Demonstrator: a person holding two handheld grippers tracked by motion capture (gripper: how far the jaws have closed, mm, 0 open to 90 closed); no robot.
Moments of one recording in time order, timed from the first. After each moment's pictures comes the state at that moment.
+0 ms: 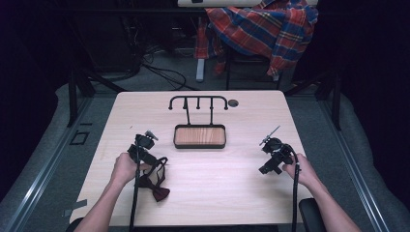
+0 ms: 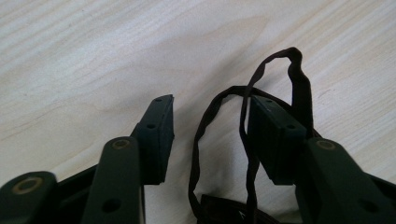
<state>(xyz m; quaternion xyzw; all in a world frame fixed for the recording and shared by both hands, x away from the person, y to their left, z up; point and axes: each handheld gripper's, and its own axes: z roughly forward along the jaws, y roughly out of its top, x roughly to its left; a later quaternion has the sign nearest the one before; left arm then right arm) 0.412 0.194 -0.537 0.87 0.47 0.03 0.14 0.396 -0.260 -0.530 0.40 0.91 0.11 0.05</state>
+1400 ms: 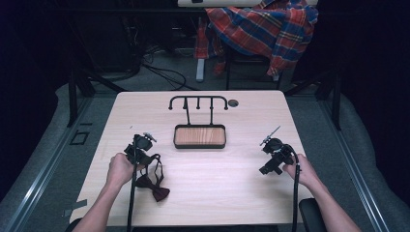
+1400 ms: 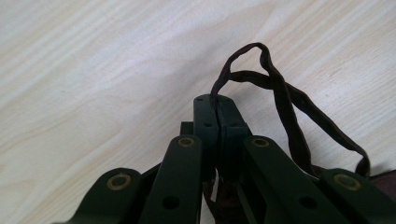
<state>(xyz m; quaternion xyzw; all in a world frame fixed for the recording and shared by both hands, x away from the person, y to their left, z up) 0.398 0.198 -0.521 0.88 0.44 0.08 0.14 0.394 -0.261 -0.530 0.40 0.91 0.11 0.05</state>
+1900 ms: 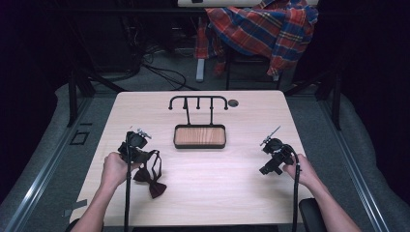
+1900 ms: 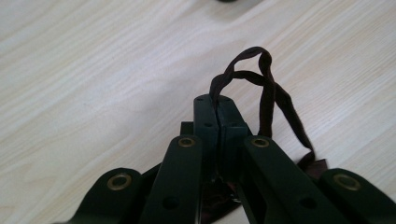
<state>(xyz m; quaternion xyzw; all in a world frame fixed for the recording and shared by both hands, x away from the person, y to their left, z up) 0.383 0.205 -0.490 0.87 0.43 0.10 0.20 0.394 -0.261 -0.531 0.41 0.91 0.11 0.05</state>
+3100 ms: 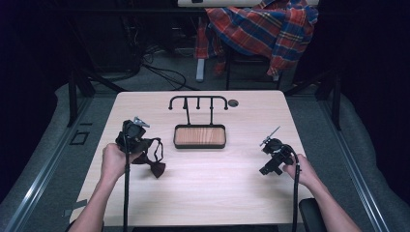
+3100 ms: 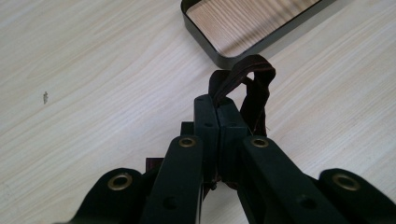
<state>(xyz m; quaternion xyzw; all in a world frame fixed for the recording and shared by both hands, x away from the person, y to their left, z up) 0.388 0.199 -0.454 0.86 0.42 0.15 0.25 0.394 -0.261 -0.533 0.41 0.90 0.11 0.05</state>
